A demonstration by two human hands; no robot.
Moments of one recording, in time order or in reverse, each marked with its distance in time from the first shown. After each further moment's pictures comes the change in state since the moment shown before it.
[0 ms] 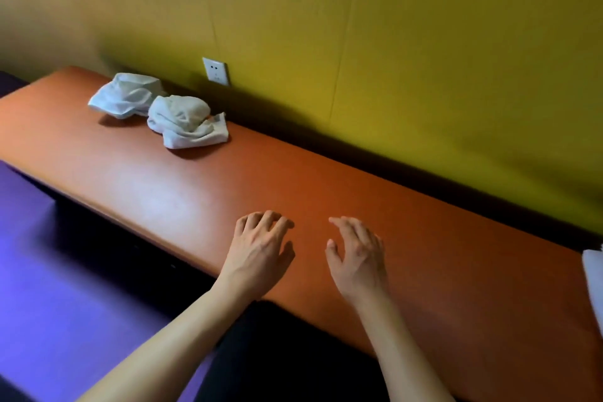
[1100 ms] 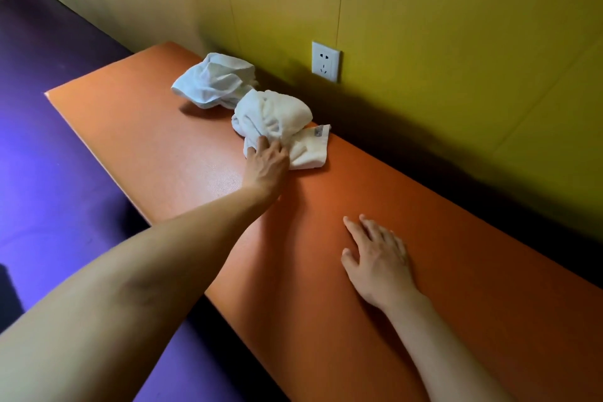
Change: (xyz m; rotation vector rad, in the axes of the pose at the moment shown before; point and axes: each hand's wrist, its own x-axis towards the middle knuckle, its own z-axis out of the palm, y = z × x) left_hand 0.210 -0.323 0.078 0.453 -0.134 -0.382; right_hand 0.206 -0.083 0.206 -0.218 -0.460 -0.170
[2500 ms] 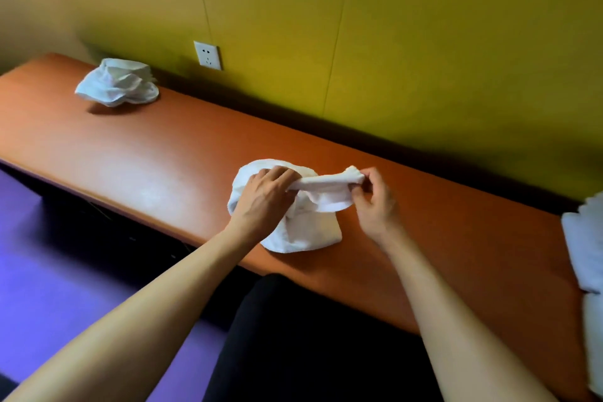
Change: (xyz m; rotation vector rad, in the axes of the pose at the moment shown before) left_hand -0.271 0.147 -0.149 -0.667 0.243 0.534; right_hand -0.263 0.080 -0.100 0.565 0.644 0.129
